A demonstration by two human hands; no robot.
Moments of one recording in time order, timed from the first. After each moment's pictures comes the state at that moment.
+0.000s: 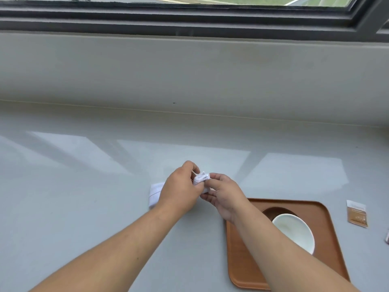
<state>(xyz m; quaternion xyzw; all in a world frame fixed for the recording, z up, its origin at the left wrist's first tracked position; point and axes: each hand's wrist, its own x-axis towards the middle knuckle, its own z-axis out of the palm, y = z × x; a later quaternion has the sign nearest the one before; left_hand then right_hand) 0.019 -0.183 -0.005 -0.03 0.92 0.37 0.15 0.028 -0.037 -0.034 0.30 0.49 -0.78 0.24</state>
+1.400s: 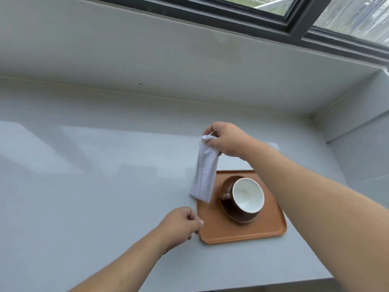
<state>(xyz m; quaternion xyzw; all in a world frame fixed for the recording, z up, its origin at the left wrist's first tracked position) 0.159 -0.170 -0.042 -0.03 0.72 0.51 0.48 0.015 0.032 0.077 0.09 0.92 -0.34 0.18</state>
